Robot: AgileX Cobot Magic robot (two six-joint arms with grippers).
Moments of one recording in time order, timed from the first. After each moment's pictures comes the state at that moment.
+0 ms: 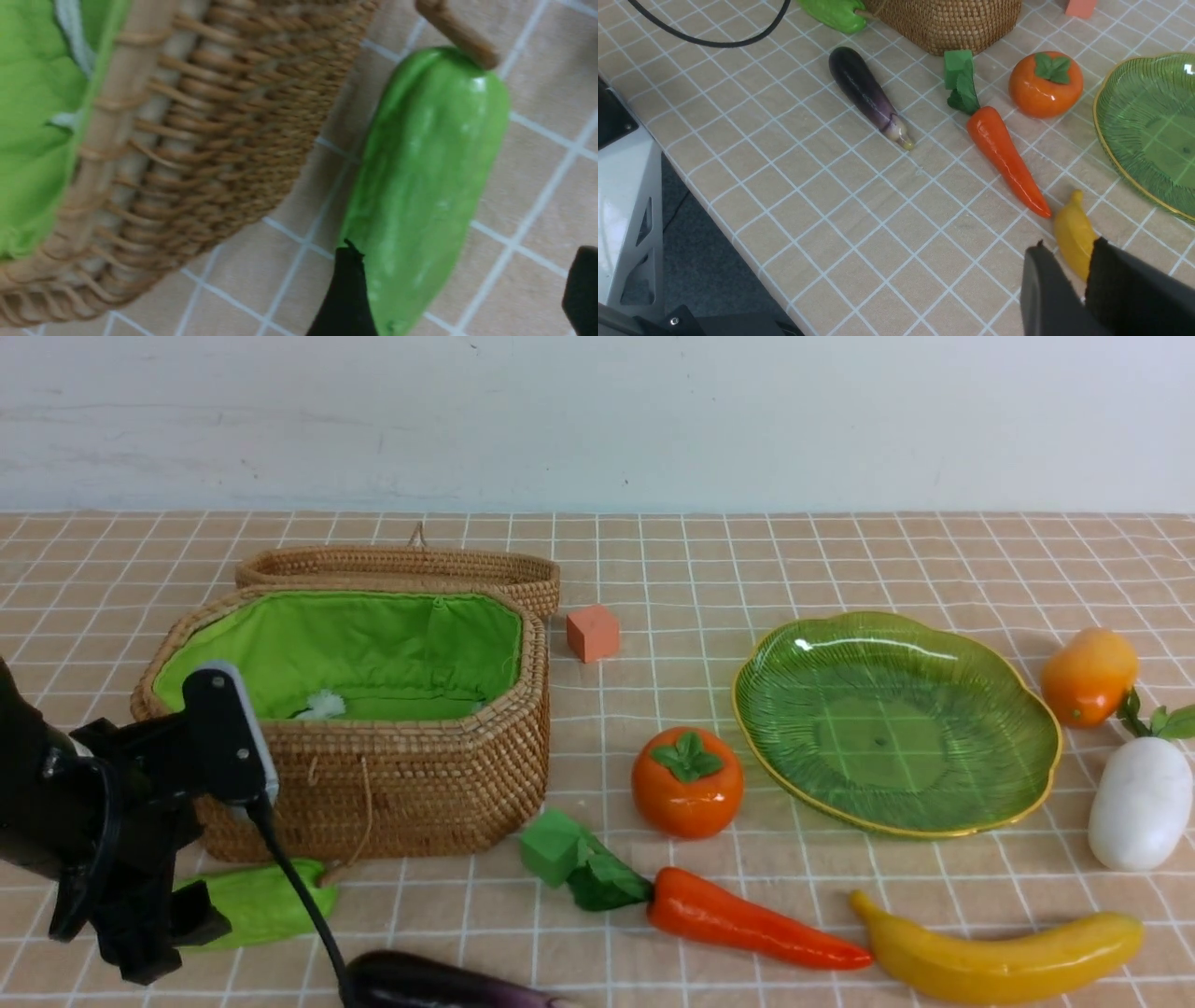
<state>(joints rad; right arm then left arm) 0.40 0.46 -0.95 0.37 1.21 -0.42 -0.06 1.42 -0.81 -0.12 0.59 1.12</state>
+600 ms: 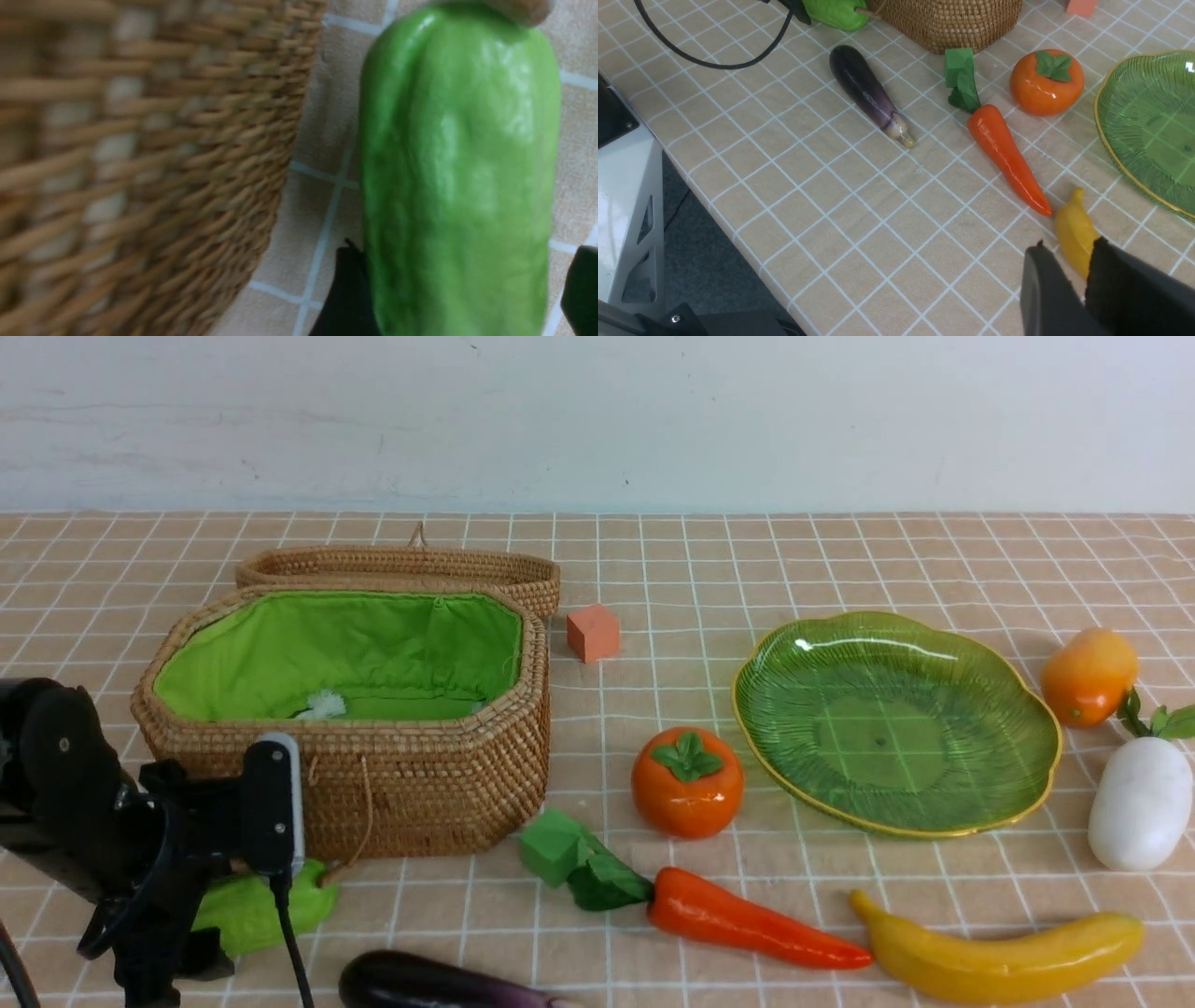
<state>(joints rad) 0.40 0.46 -0.95 0.37 1.21 -0.42 -0.06 1.60 -0.81 -0.08 0.52 1.31</state>
